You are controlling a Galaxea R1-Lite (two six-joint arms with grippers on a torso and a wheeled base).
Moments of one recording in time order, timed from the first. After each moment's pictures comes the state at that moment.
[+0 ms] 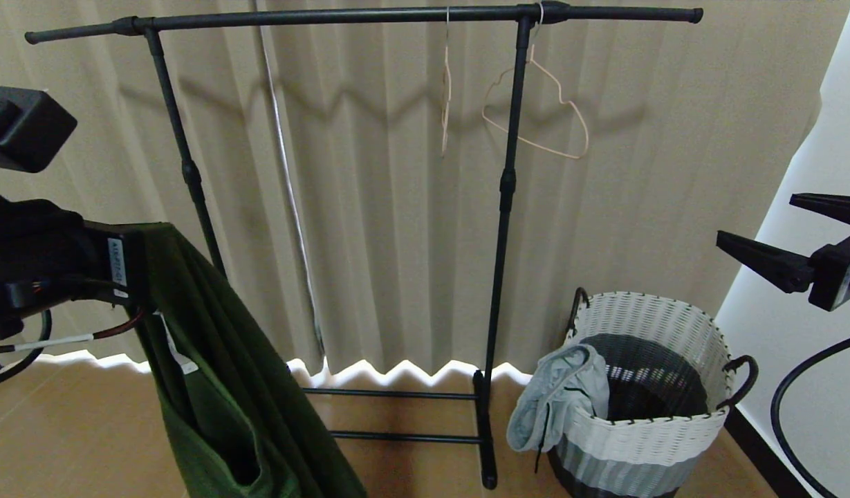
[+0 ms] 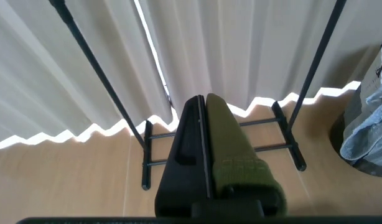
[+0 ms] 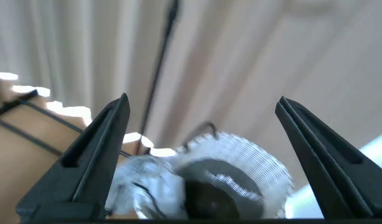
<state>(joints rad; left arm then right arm) -0.30 1.22 -0.90 -0.06 0.21 0.11 -0.02 1.24 -0.71 -0.42 0.28 -0.27</state>
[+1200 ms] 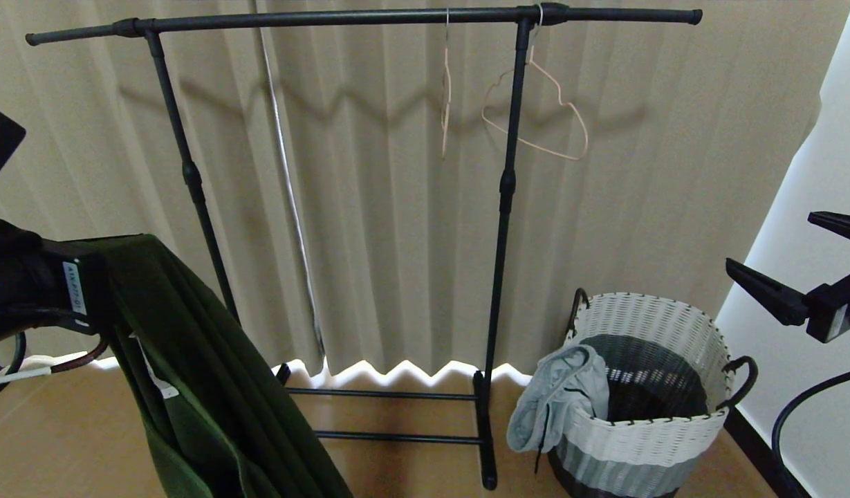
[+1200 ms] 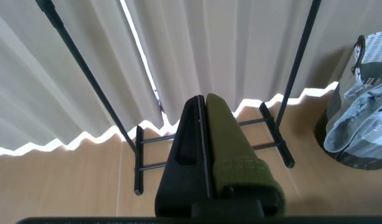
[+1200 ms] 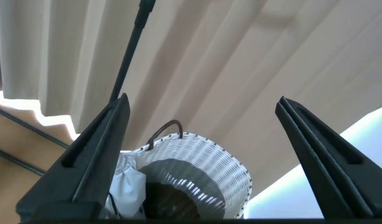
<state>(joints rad) -0.29 1.13 -0.84 -0.06 0.14 0.11 -0.07 1.24 -0.49 -0.71 0.25 -0.42</state>
